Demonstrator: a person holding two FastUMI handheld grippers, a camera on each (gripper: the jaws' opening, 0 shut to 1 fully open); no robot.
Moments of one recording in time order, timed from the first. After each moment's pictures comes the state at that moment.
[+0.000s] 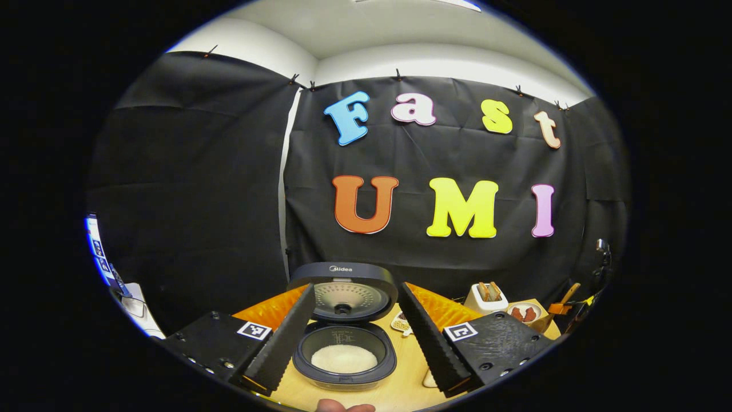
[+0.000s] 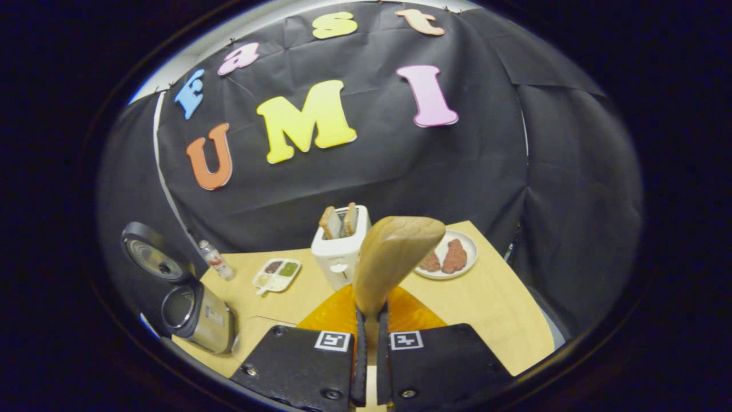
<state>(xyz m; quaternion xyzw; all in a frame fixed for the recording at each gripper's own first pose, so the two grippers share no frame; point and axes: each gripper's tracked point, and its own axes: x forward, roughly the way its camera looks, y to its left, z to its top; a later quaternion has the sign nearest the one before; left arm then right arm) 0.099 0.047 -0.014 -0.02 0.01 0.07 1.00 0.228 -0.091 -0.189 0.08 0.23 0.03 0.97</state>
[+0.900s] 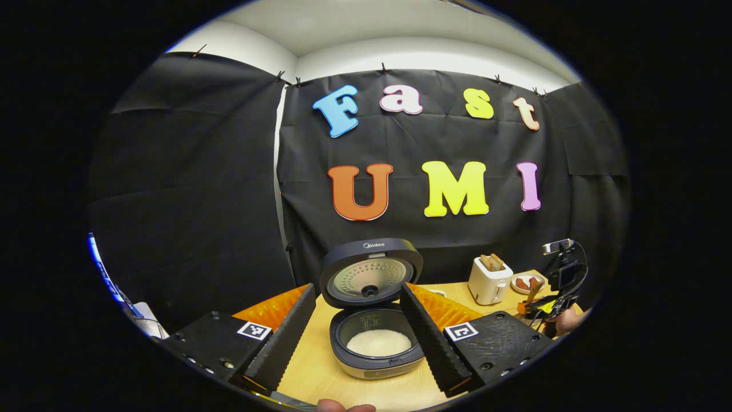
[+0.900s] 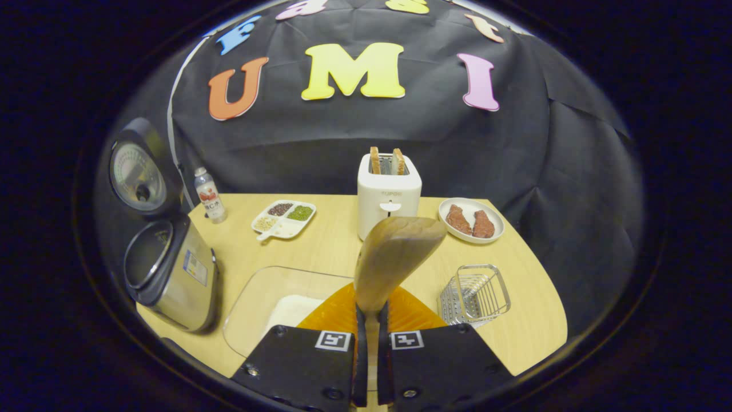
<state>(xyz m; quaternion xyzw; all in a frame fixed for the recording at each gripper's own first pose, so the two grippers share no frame) 0.064 0.103 -0.047 0.03 0.05 0.02 1.00 0.211 0.008 -0.323 -0.07 0.29 -0.02 0.95</state>
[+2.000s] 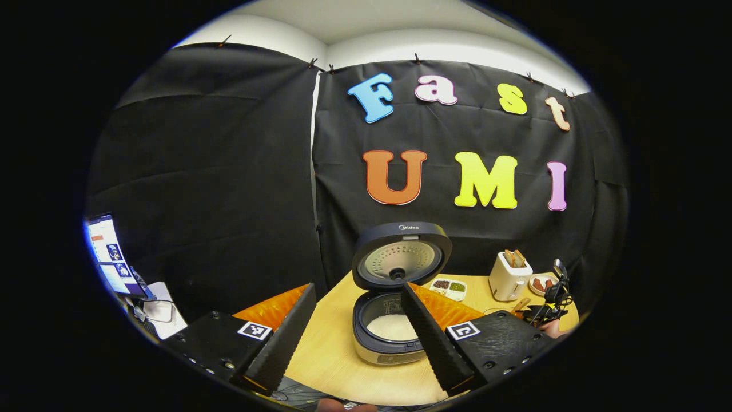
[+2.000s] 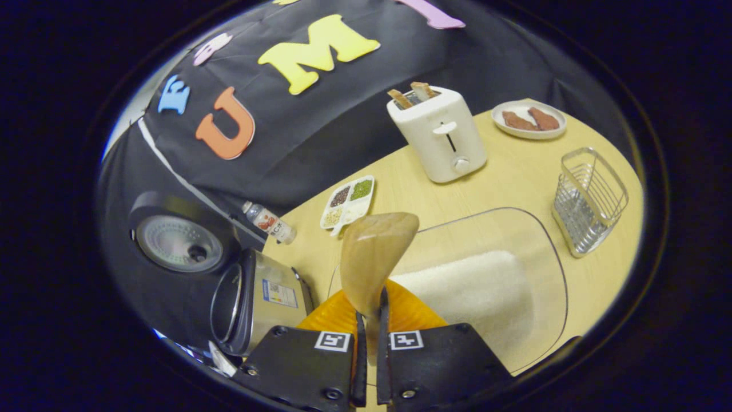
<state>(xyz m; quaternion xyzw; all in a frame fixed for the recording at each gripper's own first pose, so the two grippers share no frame) 0.032 0.133 -0.054 -0.01 0.08 0.11 0.99 0.208 0.103 -0.364 0.26 0.37 0.09 0.89</state>
